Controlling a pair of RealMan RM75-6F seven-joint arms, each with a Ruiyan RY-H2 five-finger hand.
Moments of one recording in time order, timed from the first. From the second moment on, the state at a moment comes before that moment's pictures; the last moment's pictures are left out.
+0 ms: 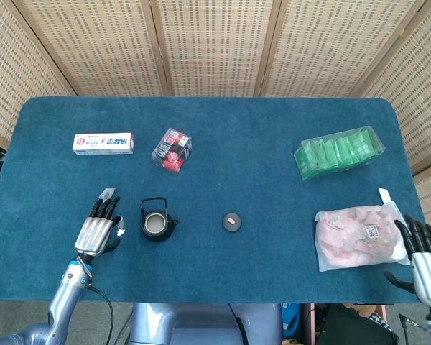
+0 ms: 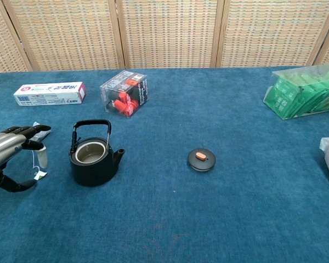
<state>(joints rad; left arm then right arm) -0.36 -1.65 -0.07 -1.30 1.34 1.14 0.36 0.00 -1.13 0.02 -1.51 -1.53 1.53 0.04</state>
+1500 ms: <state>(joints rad) -0.39 -1.63 -0.08 -1.35 1.25 1.10 0.32 0.00 -1.14 0.03 -1.50 -1.50 1.51 0.03</state>
